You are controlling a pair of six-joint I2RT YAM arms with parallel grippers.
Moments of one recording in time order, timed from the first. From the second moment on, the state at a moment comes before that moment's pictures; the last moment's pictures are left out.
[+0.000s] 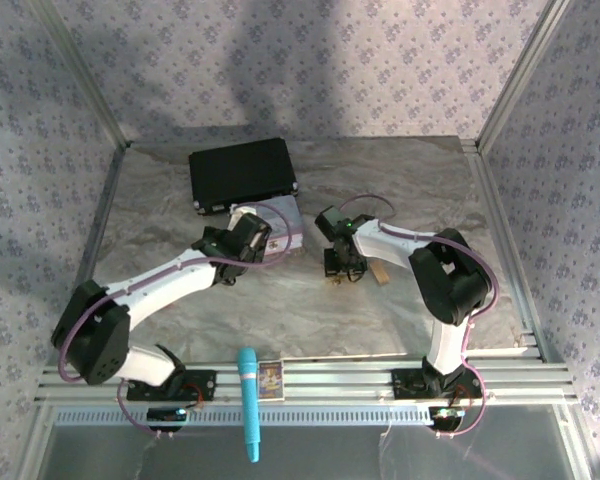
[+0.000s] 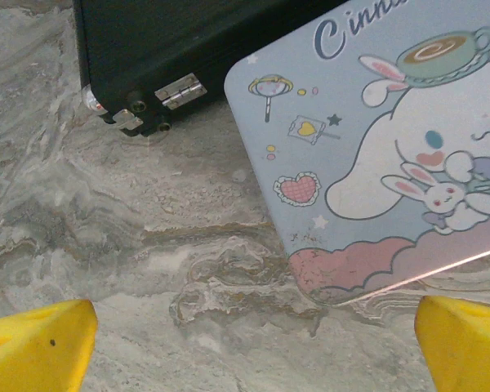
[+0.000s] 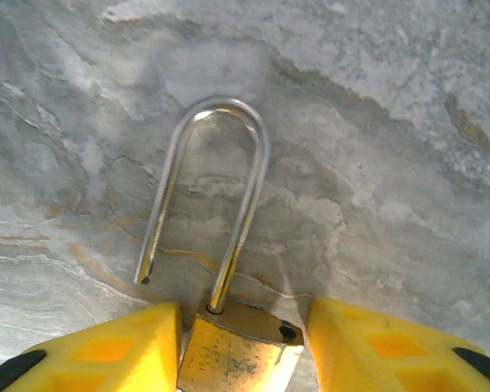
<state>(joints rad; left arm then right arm) -0.72 1.39 0.90 -0.47 -0.63 -0.33 0.64 1.83 1.15 -0.74 0.06 0.56</state>
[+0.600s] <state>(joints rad) -0.57 1.14 0.80 -0.35 -0.61 -0.33 0.60 1.42 1.08 -0.68 0.26 0.45</state>
